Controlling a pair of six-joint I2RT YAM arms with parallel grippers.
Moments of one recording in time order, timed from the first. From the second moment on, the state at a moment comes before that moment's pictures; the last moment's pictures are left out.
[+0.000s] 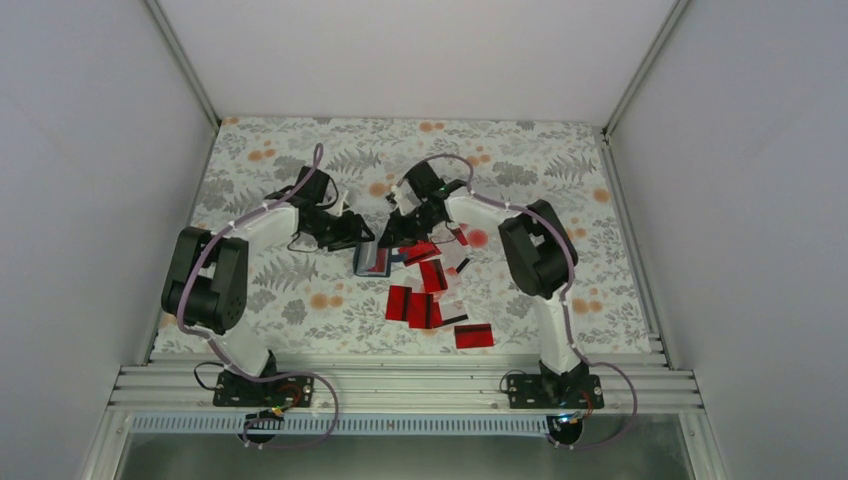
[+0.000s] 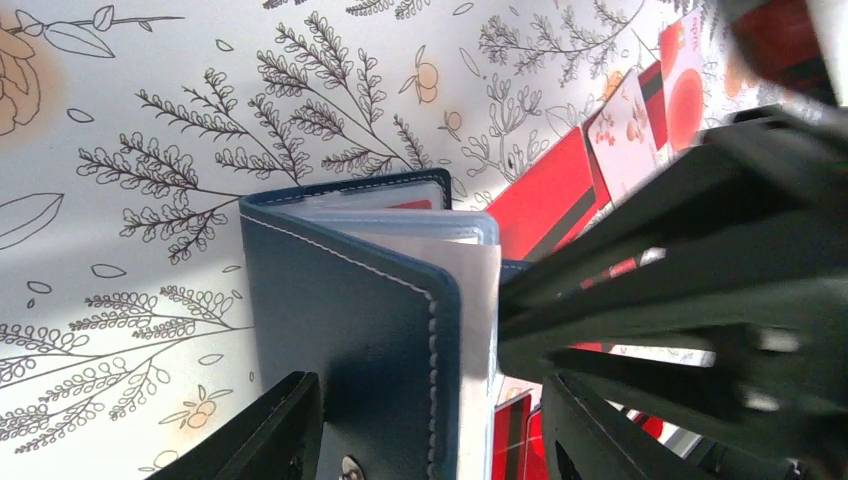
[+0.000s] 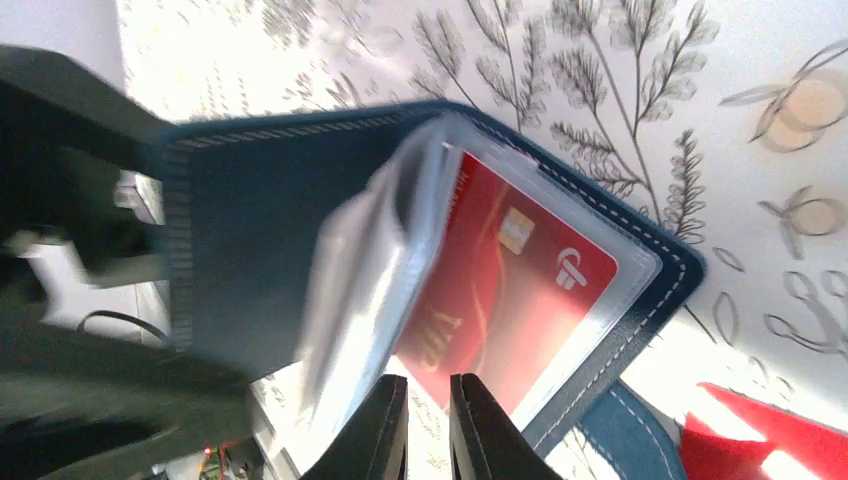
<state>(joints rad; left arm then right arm) -0.26 1.68 1.03 -0.52 0.62 -0.39 0.64 2.18 1.55 -0.54 -0.73 0.42</state>
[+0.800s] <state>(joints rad) -0.42 1.75 1.19 -0.63 0.42 -0.51 0.55 1.85 1.25 -0.53 -0.68 0.45</state>
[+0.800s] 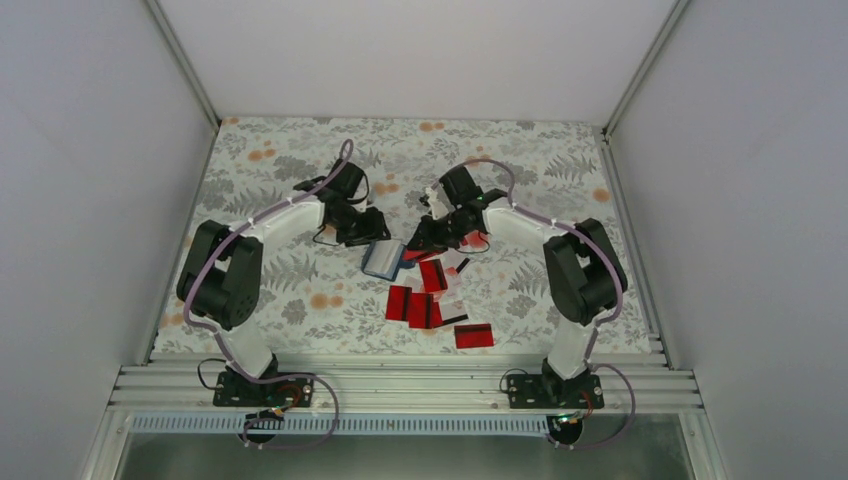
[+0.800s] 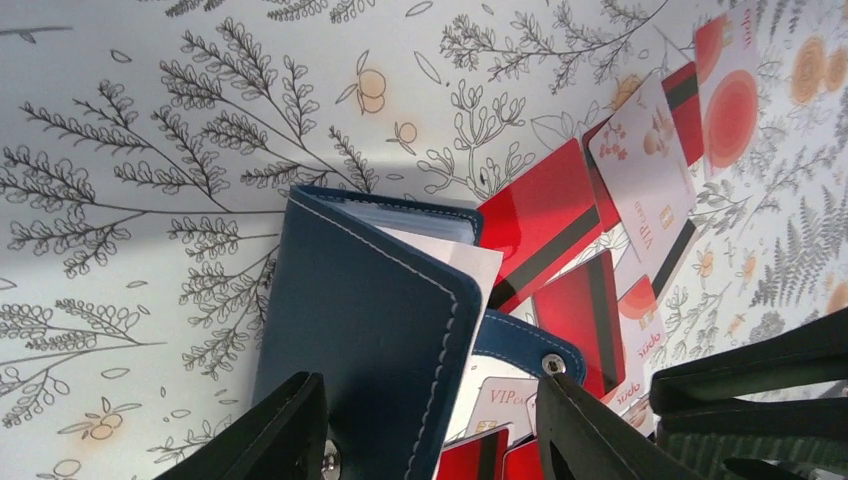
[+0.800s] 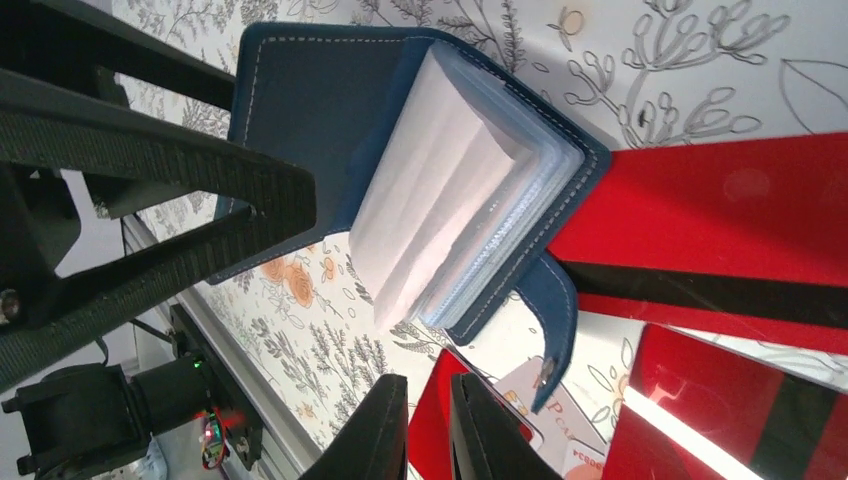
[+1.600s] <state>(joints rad) -0.57 1.79 1.21 -0.69 0.30 -0.70 0.54 1.81 1.09 -0.38 -0.64 0.51</state>
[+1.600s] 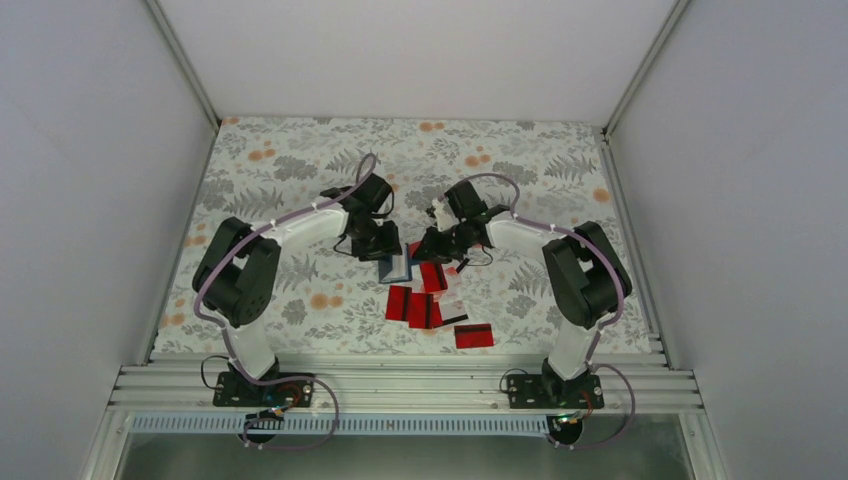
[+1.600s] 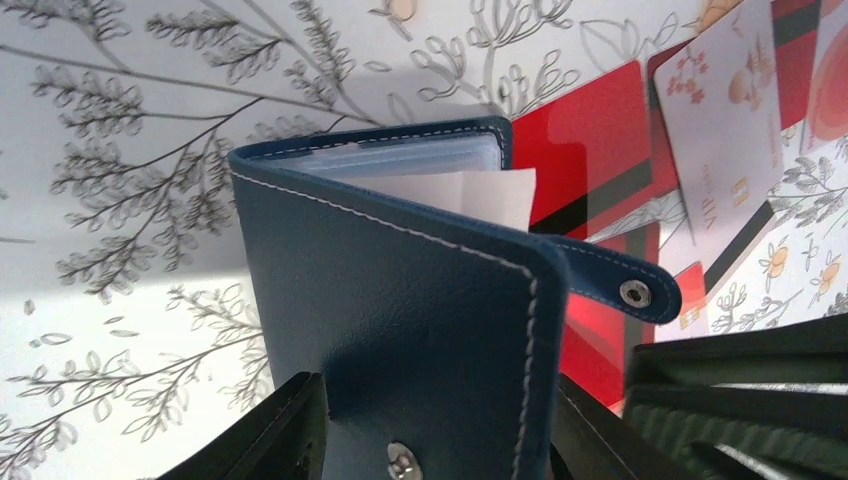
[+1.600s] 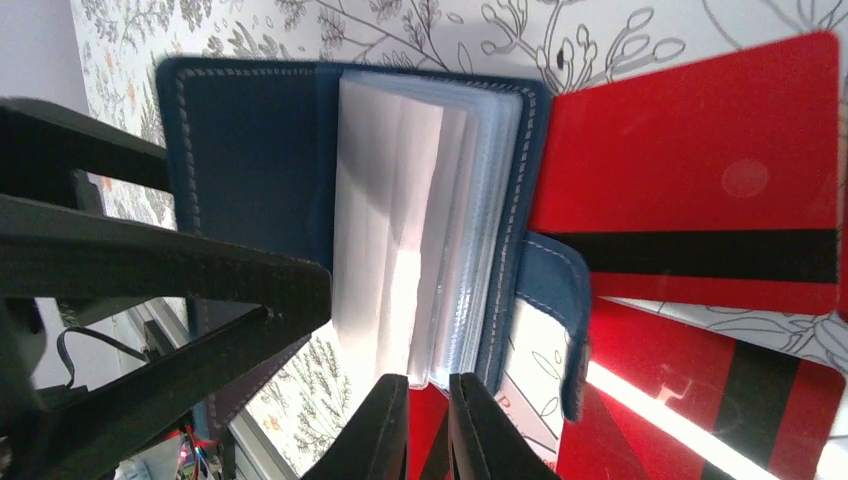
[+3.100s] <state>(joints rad) -0.45 1.65 0.96 -0.47 0.21 -0.75 0.63 2.16 1.36 -0.28 -0.74 0.55</state>
